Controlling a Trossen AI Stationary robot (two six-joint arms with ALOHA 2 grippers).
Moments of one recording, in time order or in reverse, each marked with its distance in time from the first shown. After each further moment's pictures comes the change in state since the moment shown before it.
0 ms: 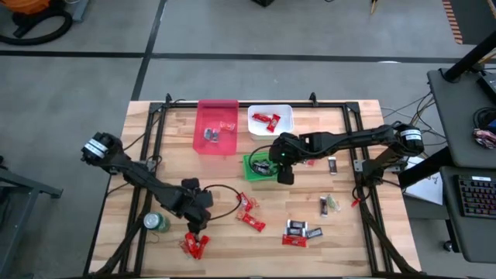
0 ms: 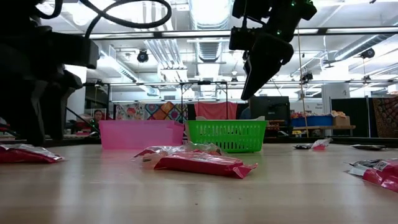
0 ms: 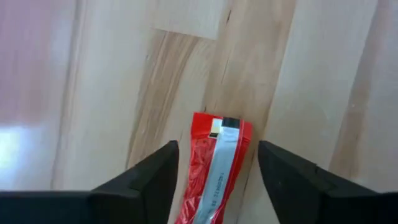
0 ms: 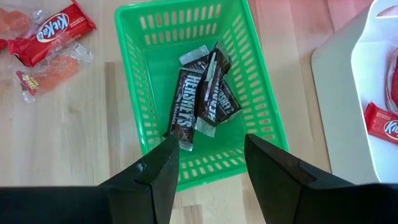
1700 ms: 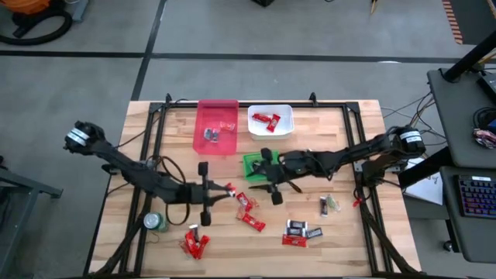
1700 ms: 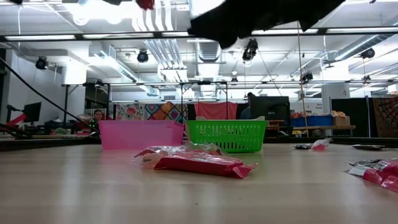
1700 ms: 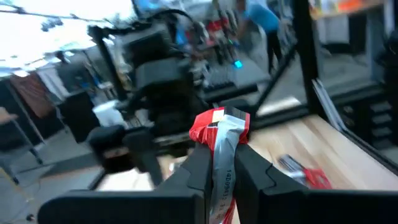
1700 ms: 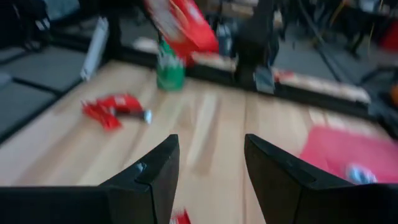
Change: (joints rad) left arm 0.044 -0.296 -0.264 1.431 -0.304 1.057; right arm 0.170 0.003 -0.216 1.019 -0.158 -0.158
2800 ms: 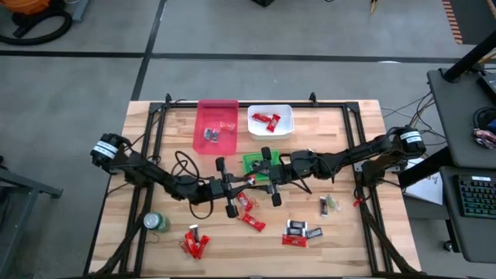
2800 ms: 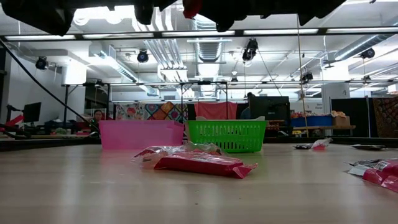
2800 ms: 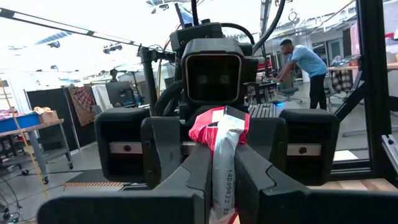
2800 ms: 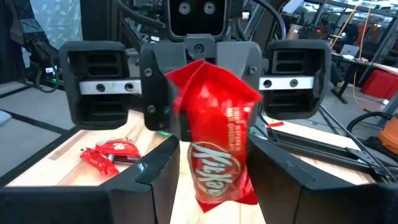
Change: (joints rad) left arm 0.135 0.378 0.107 0.512 -0.006 0.018; right arm 0.024 0.000 -0.002 0.161 0.010 -0.022
